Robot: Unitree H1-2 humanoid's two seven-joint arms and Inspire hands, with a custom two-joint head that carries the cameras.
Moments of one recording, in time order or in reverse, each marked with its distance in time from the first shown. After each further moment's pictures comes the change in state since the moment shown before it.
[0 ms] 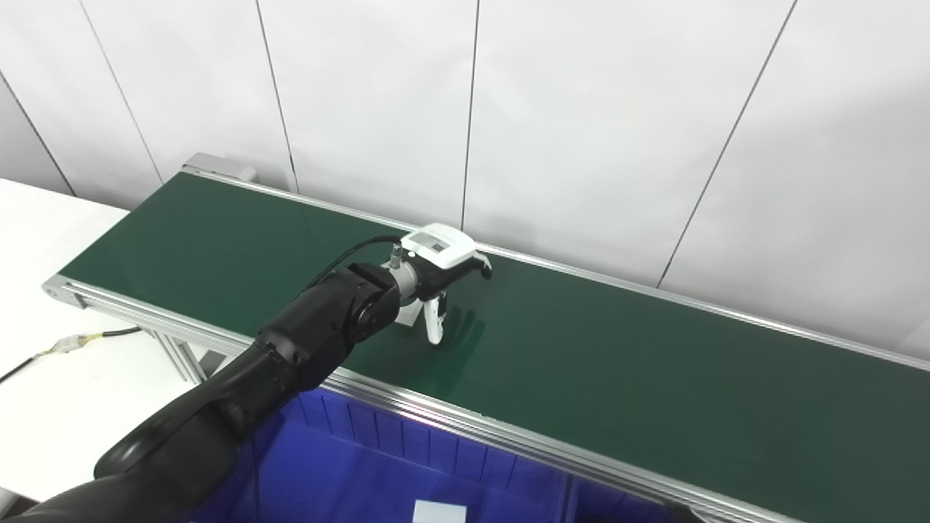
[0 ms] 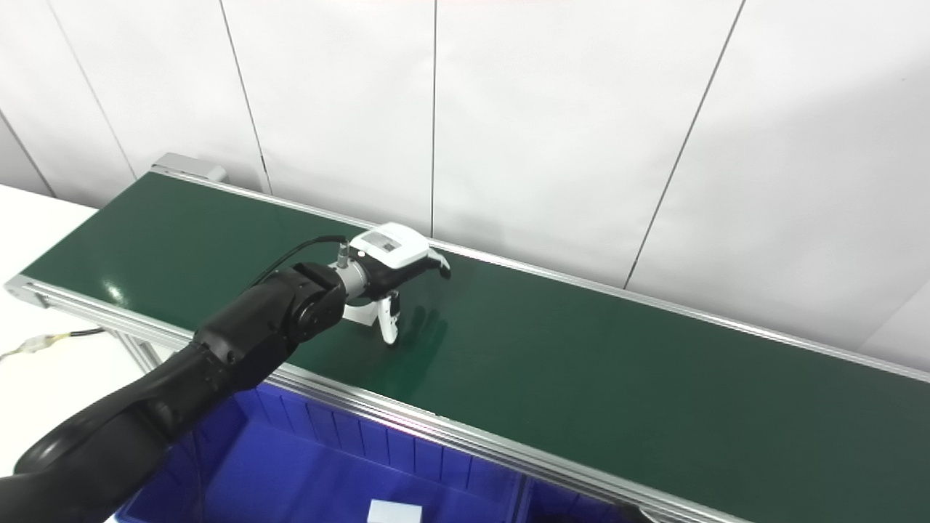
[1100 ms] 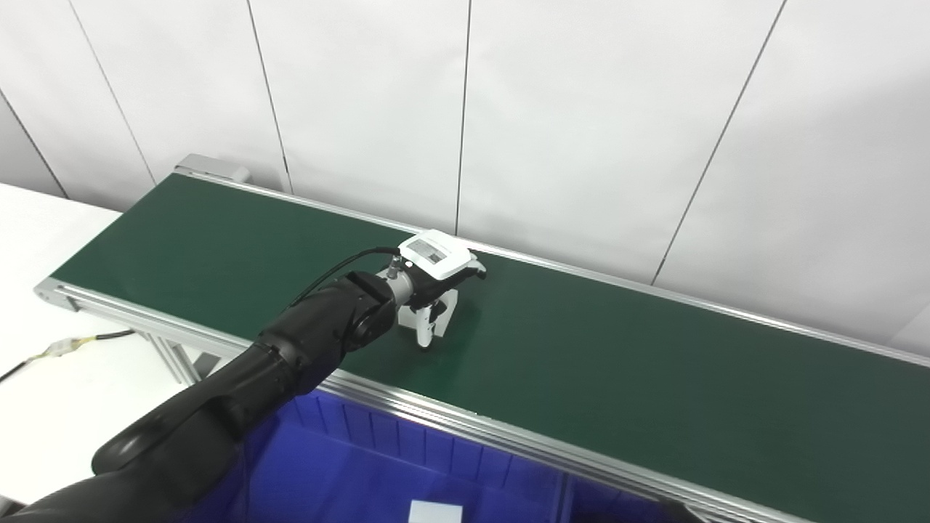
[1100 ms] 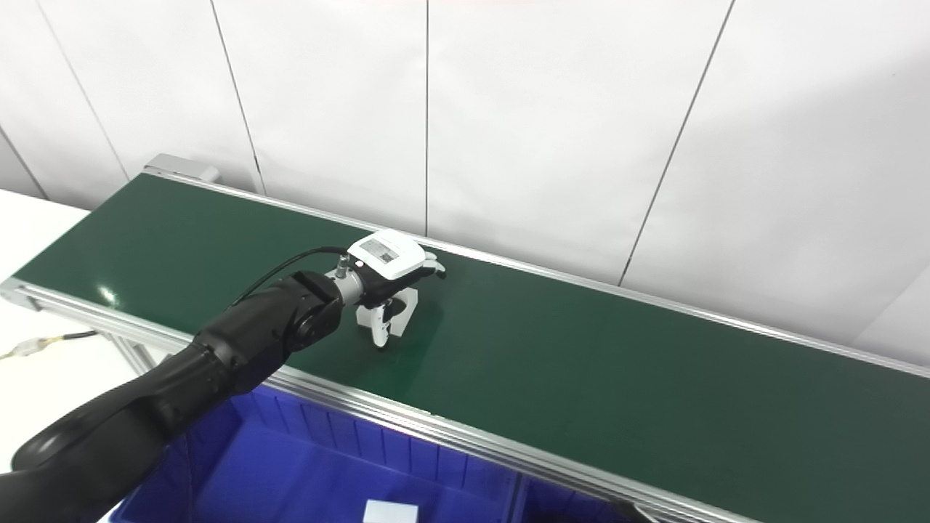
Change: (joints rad) left arm -0.033 -0.007 -0.085 0.147 0.089 -0.013 0.184; right arm 0.009 -0.001 0.039 -0.012 -0.011 -0.001 -0.060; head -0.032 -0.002
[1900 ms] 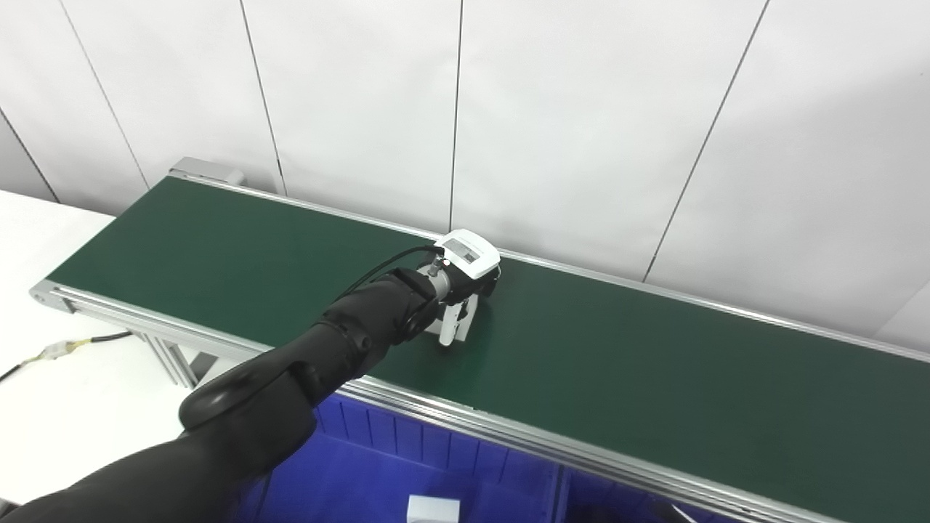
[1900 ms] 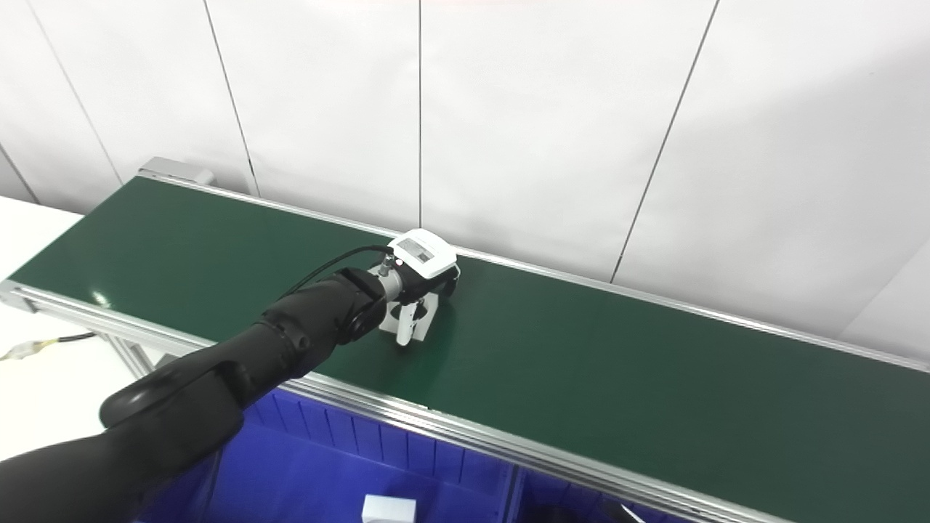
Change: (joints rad) left arm -0.174 -0.165 -0.121 0.371 0.006 0.023 0.162; right arm 0.035 0.035 -0.009 -0.032 0.020 0.000 0.014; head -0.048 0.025
